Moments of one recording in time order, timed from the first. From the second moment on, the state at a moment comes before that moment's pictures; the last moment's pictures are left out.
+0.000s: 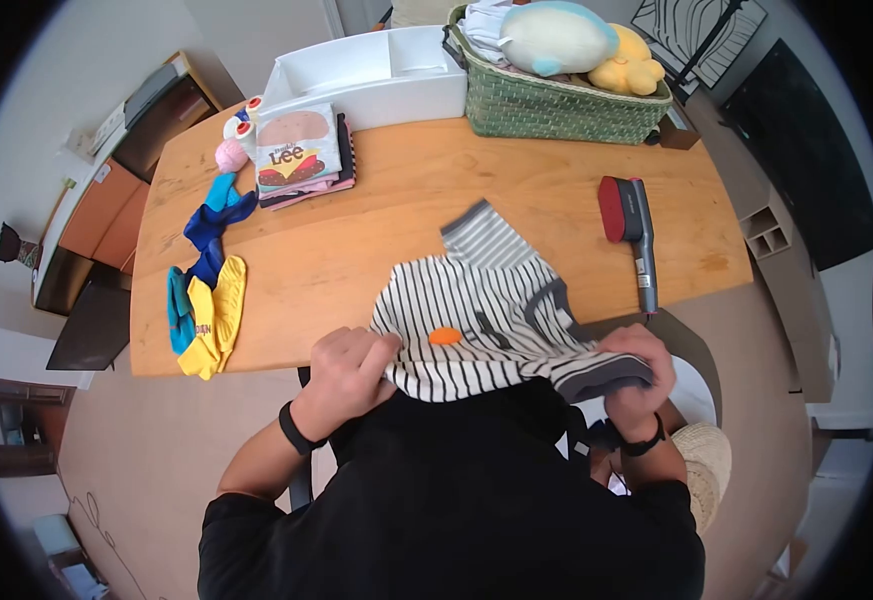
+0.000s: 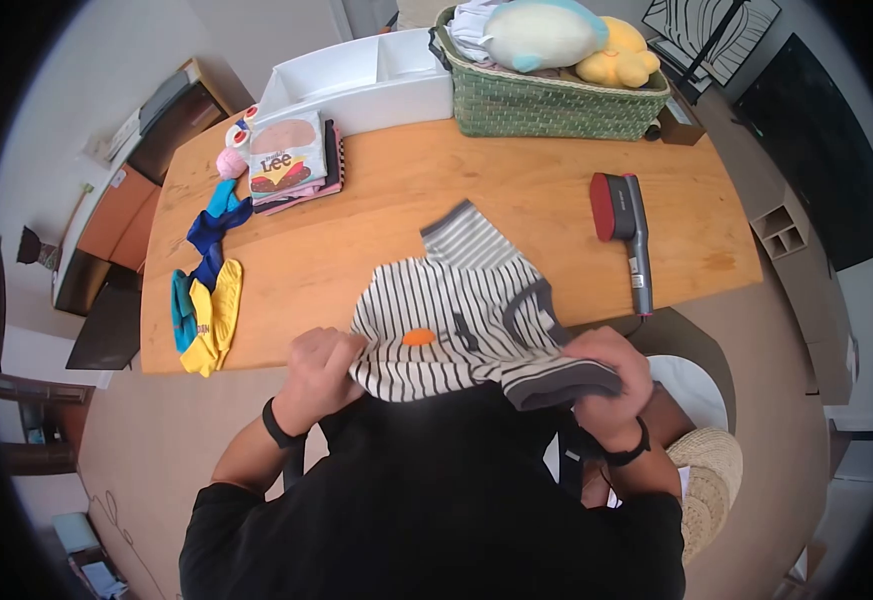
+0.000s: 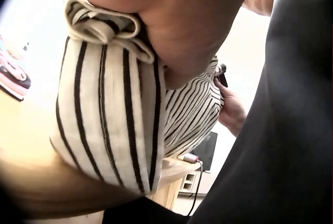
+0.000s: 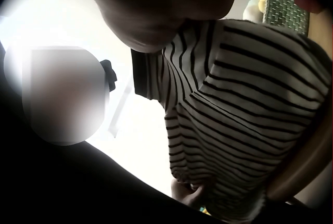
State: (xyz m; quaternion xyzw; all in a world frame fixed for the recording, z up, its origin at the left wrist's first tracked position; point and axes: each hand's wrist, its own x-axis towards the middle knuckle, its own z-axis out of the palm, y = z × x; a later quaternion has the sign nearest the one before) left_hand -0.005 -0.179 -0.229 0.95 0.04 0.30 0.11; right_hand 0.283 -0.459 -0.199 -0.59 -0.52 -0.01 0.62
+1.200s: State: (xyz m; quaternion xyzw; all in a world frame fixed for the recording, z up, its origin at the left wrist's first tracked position) left_hand 0.034 0.066 -0.299 0.86 0.36 0.15 0.34; right_hand 0.454 -0.168 -0.294 -0.80 -0.48 0.05 0.36
